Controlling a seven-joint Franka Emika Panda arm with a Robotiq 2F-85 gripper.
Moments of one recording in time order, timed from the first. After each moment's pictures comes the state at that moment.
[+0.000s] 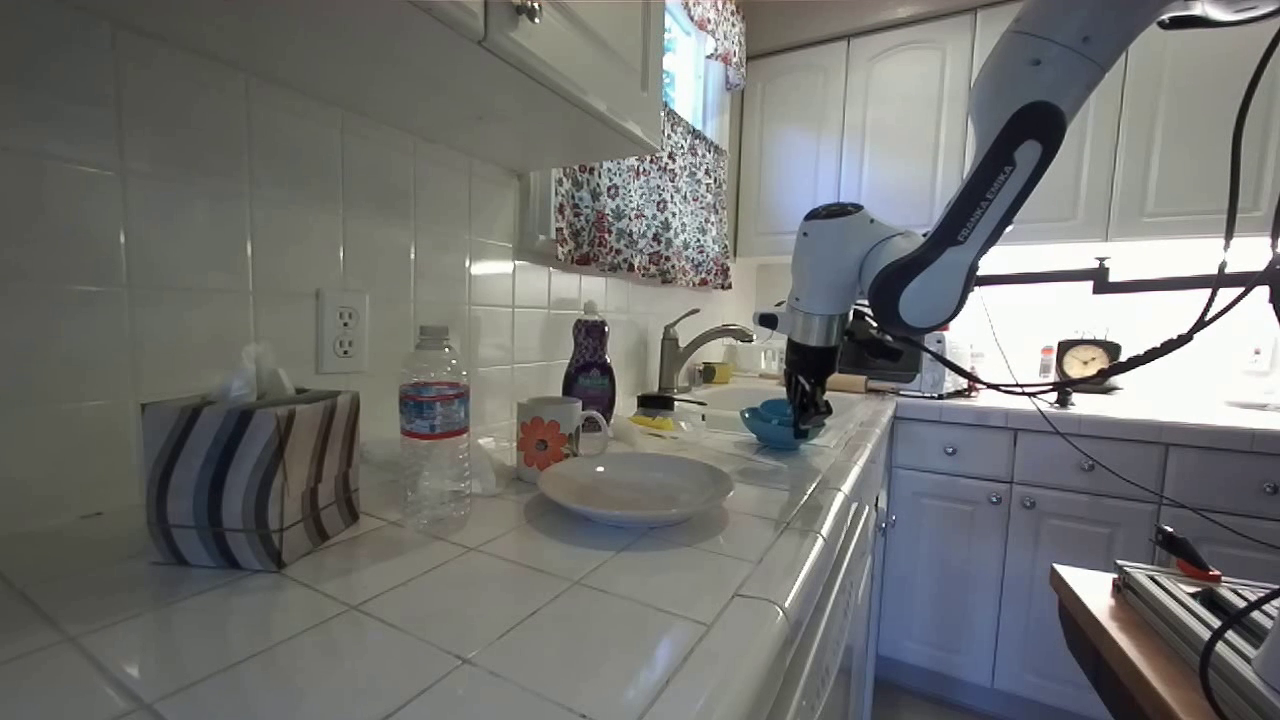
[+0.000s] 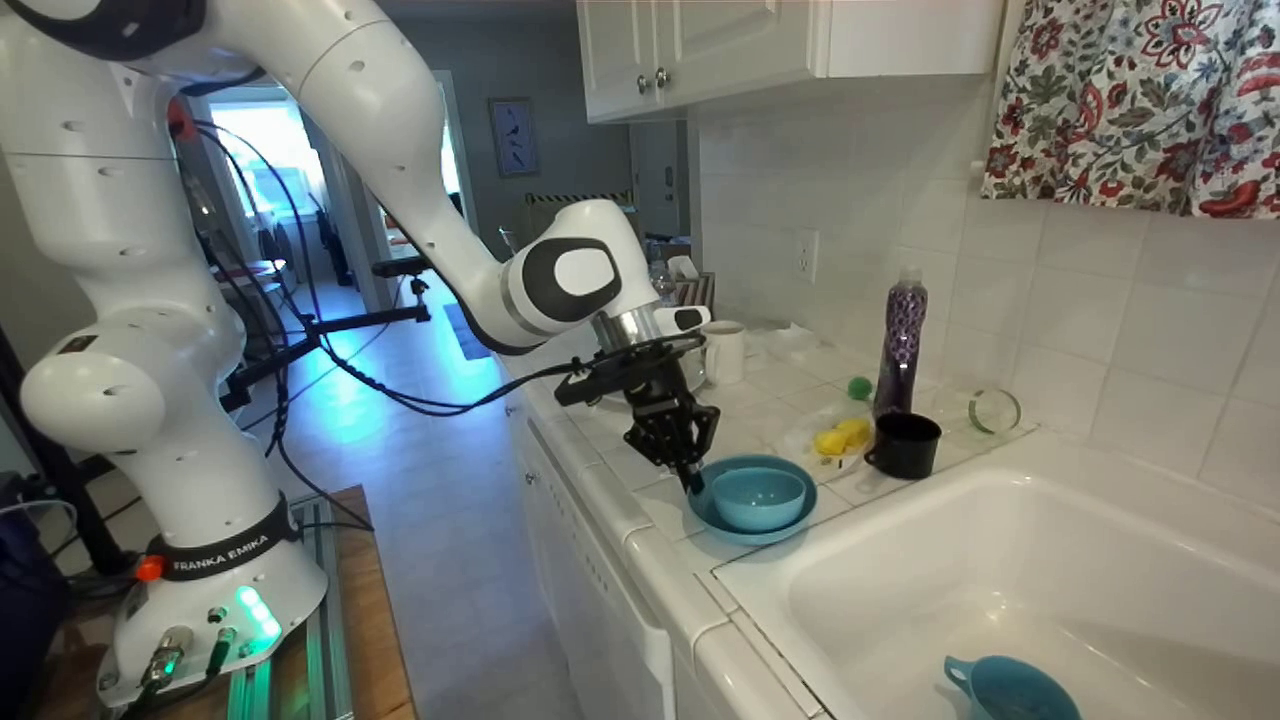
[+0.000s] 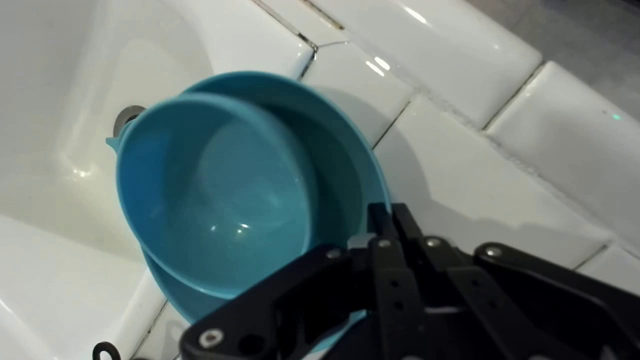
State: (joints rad) arm -0.23 0.11 -0.22 -2.42 -0.80 2.71 -0.24
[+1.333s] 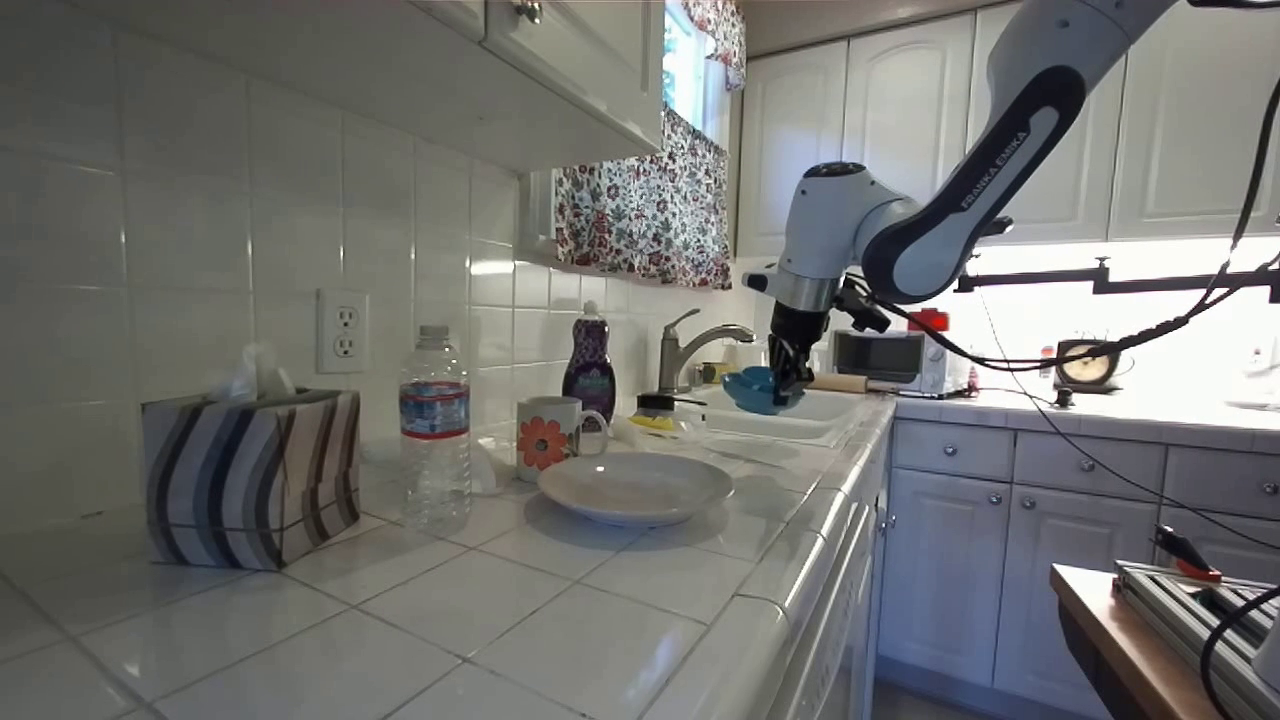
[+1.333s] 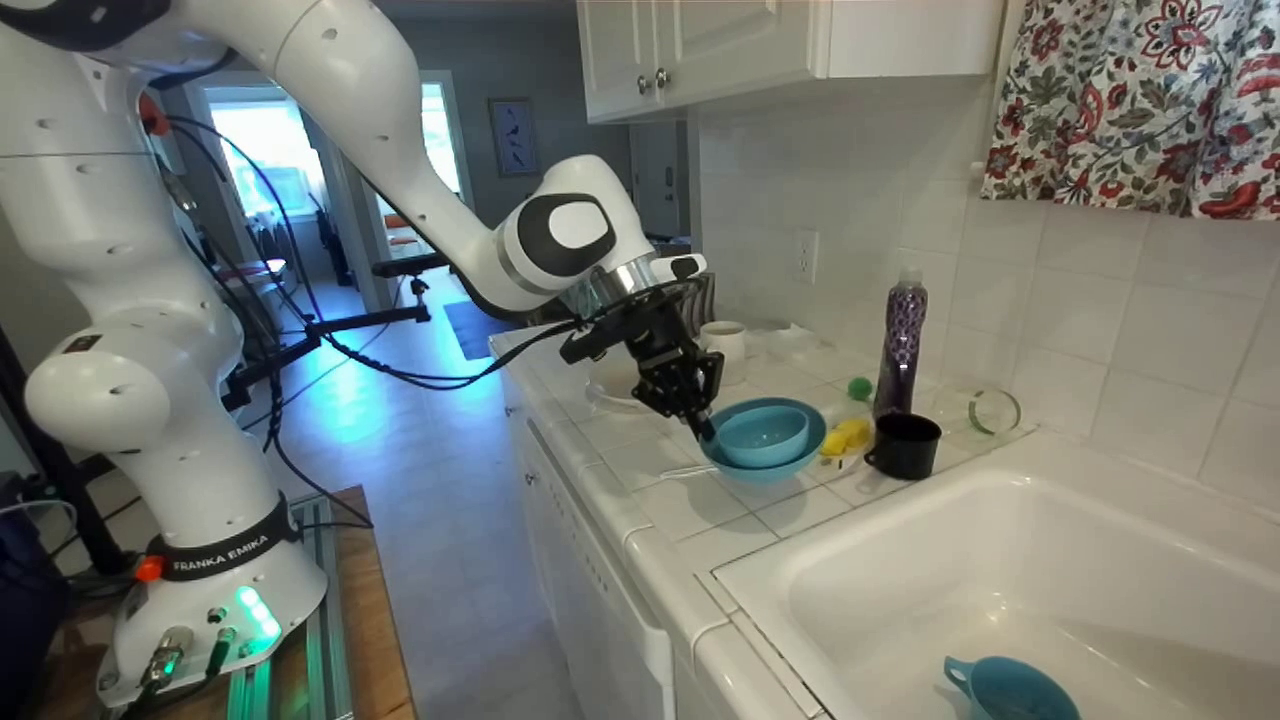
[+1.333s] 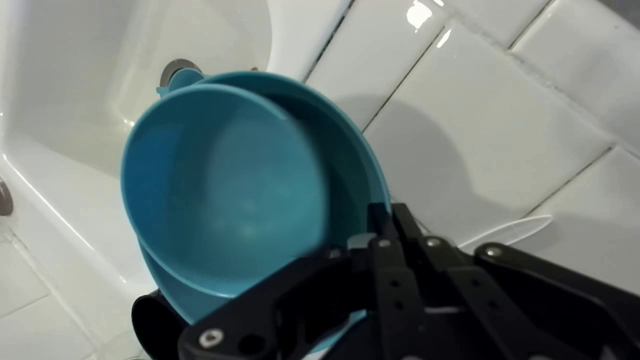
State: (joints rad) arm -0.20 0.02 -0.20 -2.40 -0.79 2.69 -0.23
